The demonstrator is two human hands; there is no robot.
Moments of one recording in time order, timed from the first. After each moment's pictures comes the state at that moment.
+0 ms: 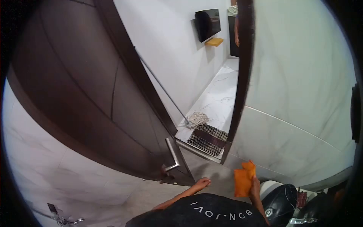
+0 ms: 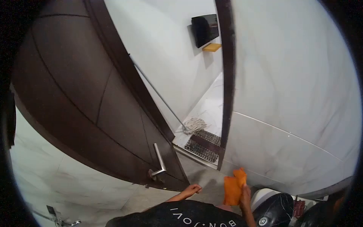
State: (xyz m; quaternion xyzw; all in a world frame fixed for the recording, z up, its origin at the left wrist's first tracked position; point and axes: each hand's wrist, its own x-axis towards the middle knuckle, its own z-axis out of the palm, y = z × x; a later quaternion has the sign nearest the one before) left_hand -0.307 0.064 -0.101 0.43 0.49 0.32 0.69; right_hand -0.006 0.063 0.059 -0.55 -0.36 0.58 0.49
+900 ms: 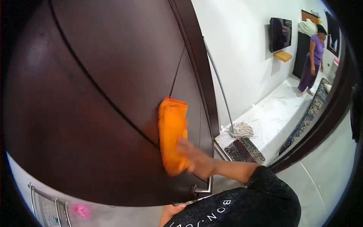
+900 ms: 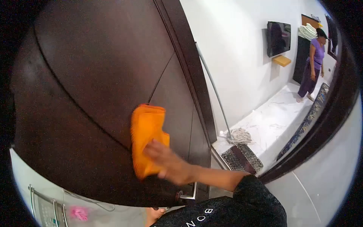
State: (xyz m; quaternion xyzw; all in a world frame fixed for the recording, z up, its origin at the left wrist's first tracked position) left_hand -0.386 -0.016 0.187 0.28 0.64 0.72 0.07; right_hand -0.372 0.225 0.290 0.27 -0.72 0.44 0.46
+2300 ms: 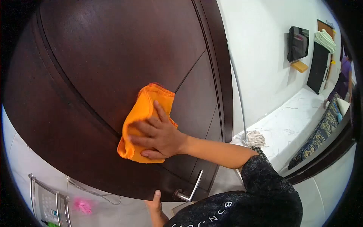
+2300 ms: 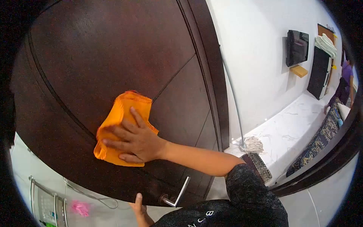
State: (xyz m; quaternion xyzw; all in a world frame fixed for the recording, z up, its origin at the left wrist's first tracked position) left_hand -0.451 -0.039 0.209 0.14 0.62 0.76 -0.11; right_hand -0.523 0.191 0.366 0.36 -0.70 0.09 0.61
